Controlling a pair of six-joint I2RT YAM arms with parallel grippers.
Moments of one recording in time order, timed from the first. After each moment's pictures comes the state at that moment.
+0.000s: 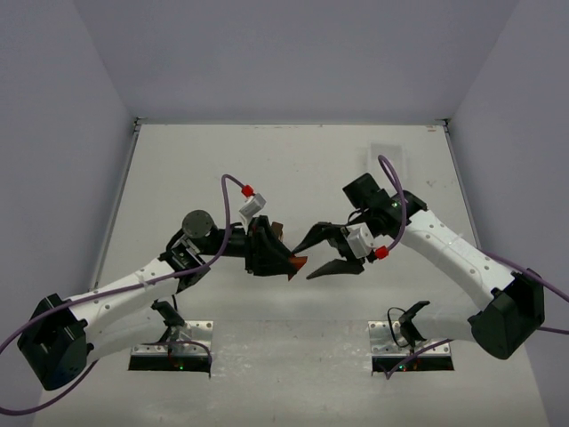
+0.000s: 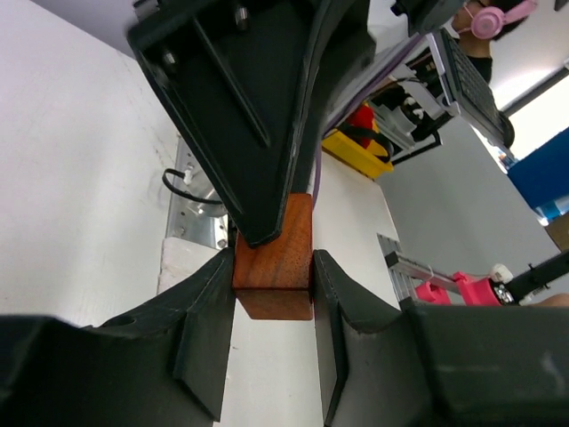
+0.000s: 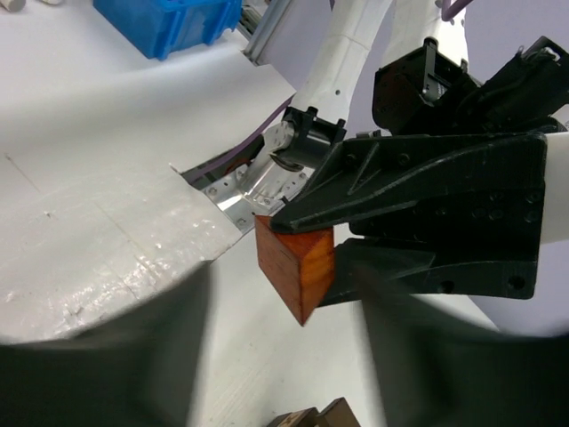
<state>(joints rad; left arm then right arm) -0.72 0.97 0.50 0.58 0.89 -0.75 0.60 1.26 1.02 -0.94 -1.53 -1.76</state>
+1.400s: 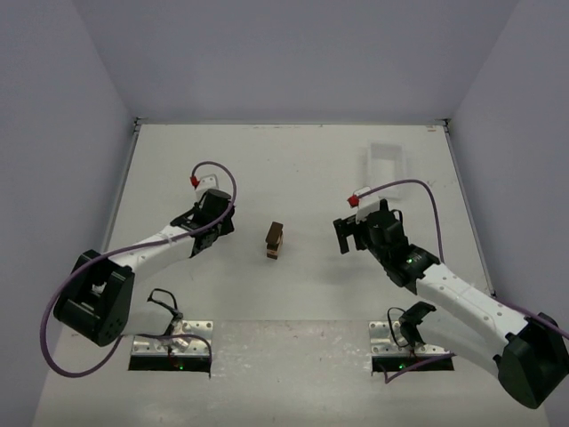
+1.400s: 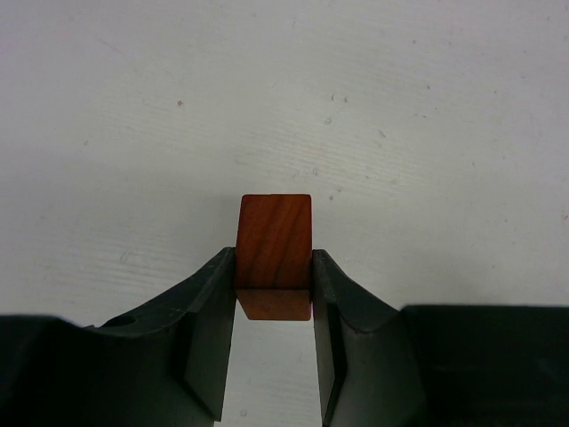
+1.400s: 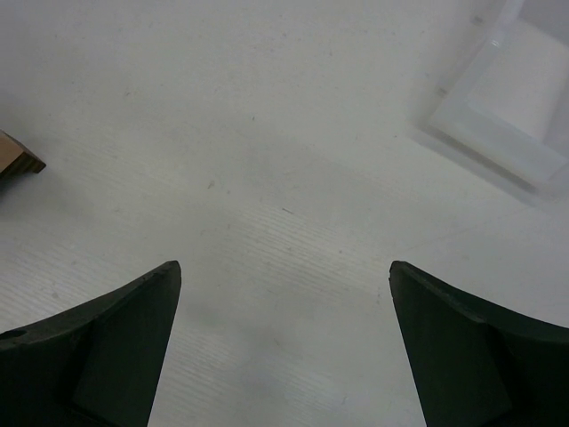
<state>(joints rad) -0.43 1.29 0.64 -0.18 -0.41 -0.59 0.60 0.93 0.44 -0.04 0.24 0.00</state>
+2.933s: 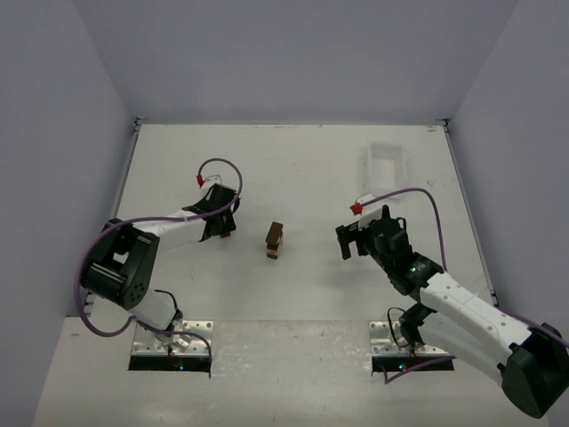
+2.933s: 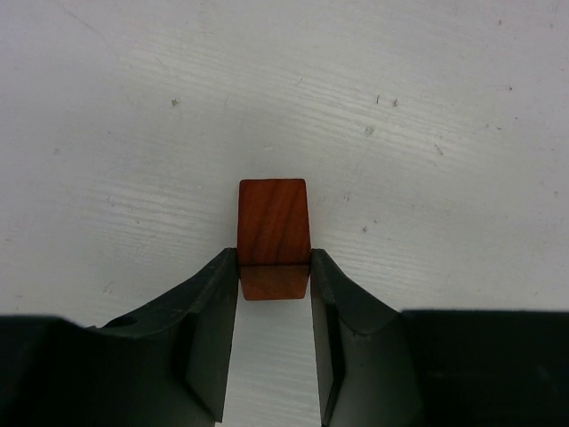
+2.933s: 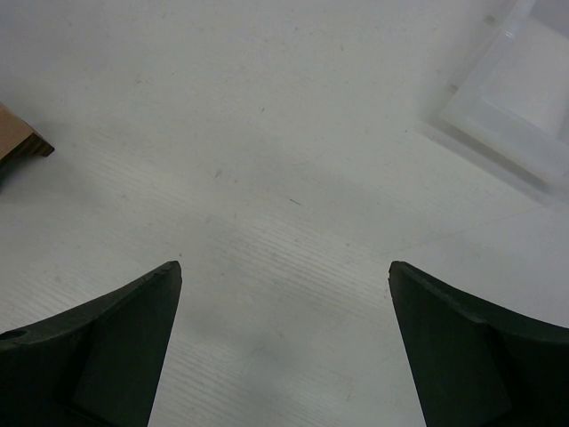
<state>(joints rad) -0.37 1.54 0.73 -0.18 -0.36 -0.59 0.60 0.84 0.35 0.00 0.20 -0.01</state>
